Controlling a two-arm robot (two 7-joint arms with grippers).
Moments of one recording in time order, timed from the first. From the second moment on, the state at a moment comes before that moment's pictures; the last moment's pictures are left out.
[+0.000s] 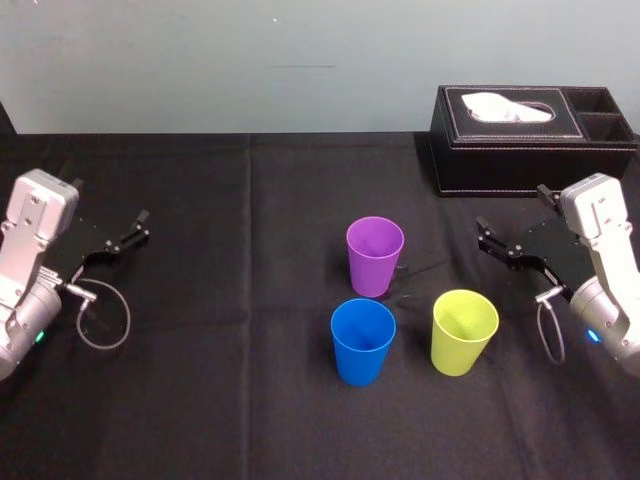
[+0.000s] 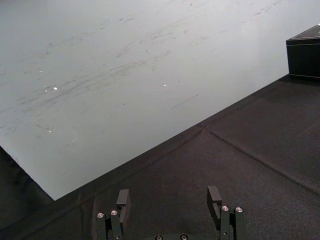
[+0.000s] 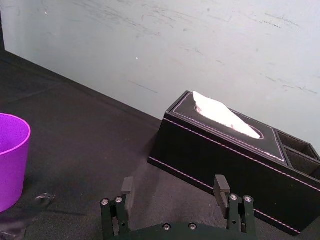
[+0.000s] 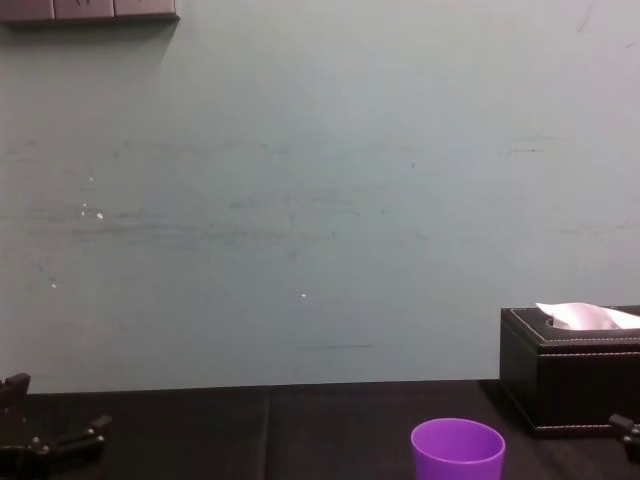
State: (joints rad) left arm -0.20 0.60 0.45 -1.41 -0.25 -0.12 0.03; right arm 0.20 0.60 -0.45 -1.41 0.25 -0.12 -0.03
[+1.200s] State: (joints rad) left arm -0.20 0.60 0.45 -1.41 -0.25 -0.12 0.03; right arm -0.09 0.74 -0.22 -1.60 0.56 -0.21 0.29
